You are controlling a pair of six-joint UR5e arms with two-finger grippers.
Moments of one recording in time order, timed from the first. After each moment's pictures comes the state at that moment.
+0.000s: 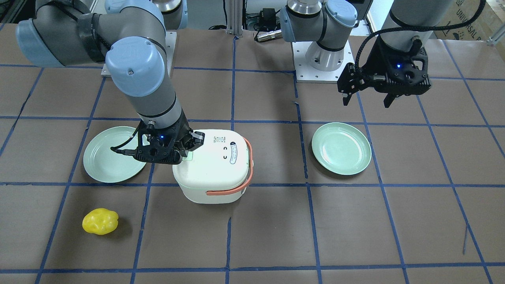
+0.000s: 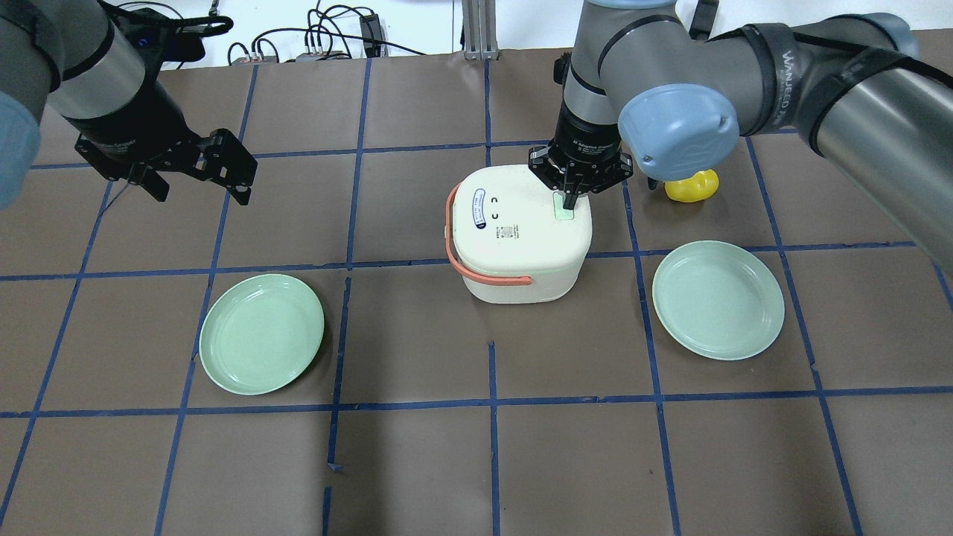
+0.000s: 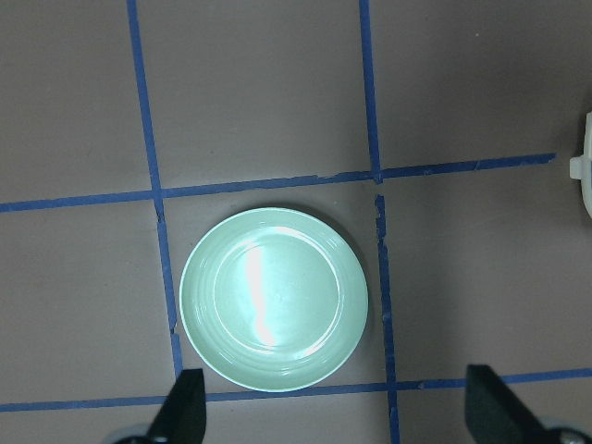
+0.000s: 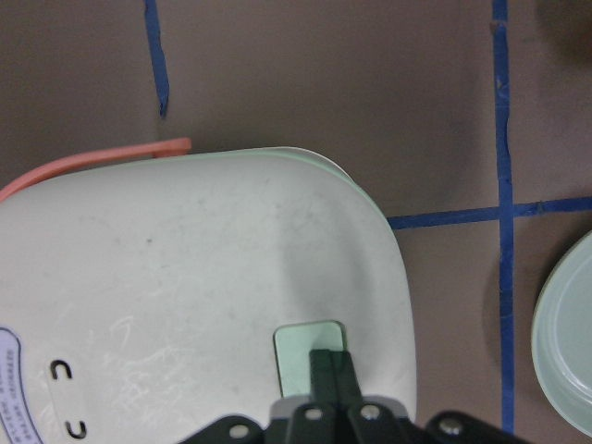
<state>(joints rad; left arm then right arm) -1.47 -1.51 -1.65 -1.52 1.61 0.17 1.76 -1.30 1.58 -1.82 -1.49 0.29</state>
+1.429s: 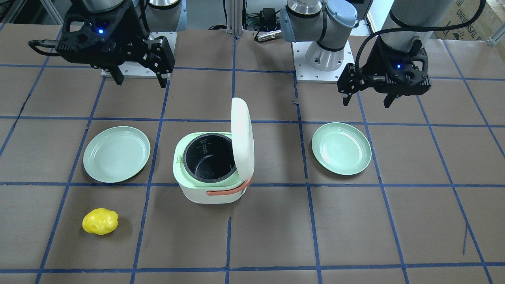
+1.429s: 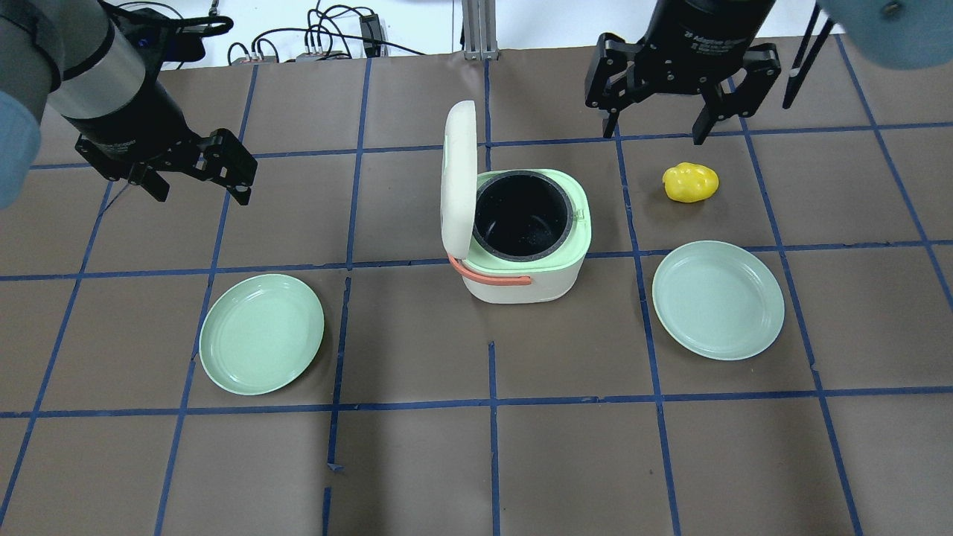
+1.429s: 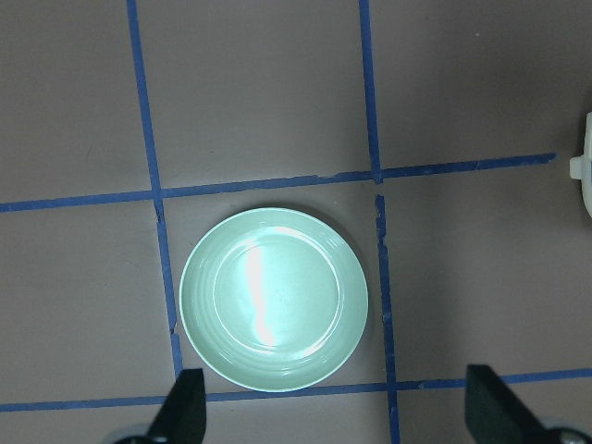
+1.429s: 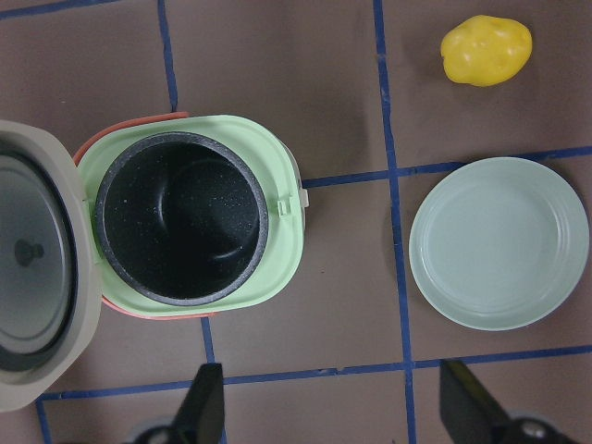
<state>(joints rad) -1.47 -1.51 -1.65 -1.52 1.61 0.17 1.68 -1.53 1.36 -1.43 -1.52 0.21</state>
